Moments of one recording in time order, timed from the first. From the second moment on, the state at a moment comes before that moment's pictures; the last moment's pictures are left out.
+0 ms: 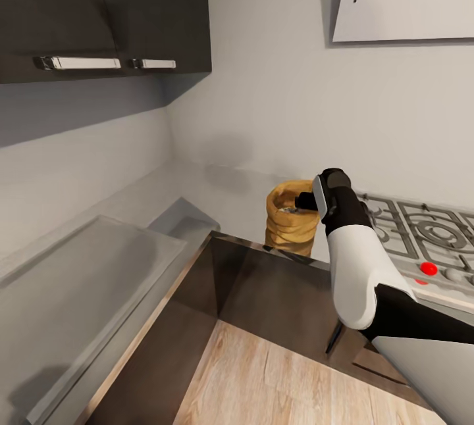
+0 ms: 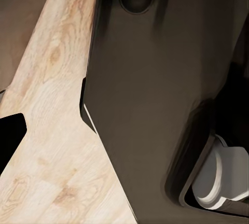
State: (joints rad) left arm 0.00 -0.01 0.15 -0.05 0.06 -0.11 0.02; right arm -1.27 0.17 -0.36 -0.76 0.27 1.04 -0.19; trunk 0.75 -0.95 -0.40
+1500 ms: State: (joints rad) left arm 0.00 -0.01 0.15 -0.05 0.06 -0.11 0.02; right arm -1.27 0.17 -0.46 -0.62 0.15 0.96 -0.29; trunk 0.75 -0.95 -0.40
